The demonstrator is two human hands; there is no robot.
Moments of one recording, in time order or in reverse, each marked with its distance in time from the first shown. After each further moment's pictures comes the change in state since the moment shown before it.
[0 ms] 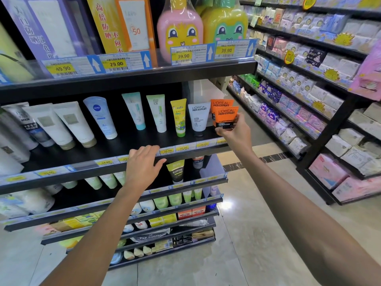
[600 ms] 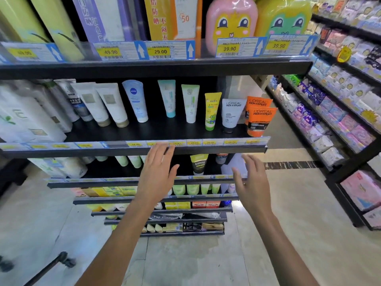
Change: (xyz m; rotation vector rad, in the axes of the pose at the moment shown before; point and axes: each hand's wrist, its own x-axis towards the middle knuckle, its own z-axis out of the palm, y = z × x) left_hand -0.068 0.003 -0.030 -0.090 -0.052 -0.122; right_hand -0.144 0.020 0.009 -0.262 -0.105 -0.239
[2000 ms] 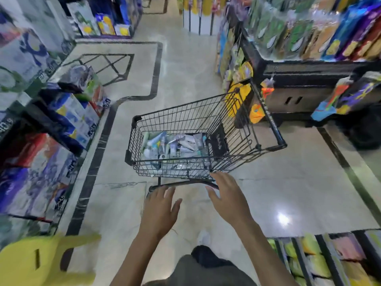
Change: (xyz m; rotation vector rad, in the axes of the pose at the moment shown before) left_hand -0.618 -0.342 -0.212 0.217 0.111 -1.680; right_hand -0.414 -0.585 0.457 0.116 -1.410 -1.257
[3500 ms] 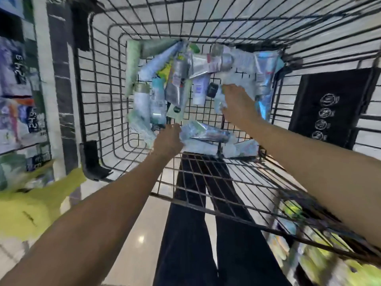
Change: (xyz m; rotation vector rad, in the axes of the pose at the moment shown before) left_hand 0.423 -0.261 0.327 -0.185 -0.759 -0.518; right_hand 0.574 0.160 0.368 -0.312 -0.600 -0.023
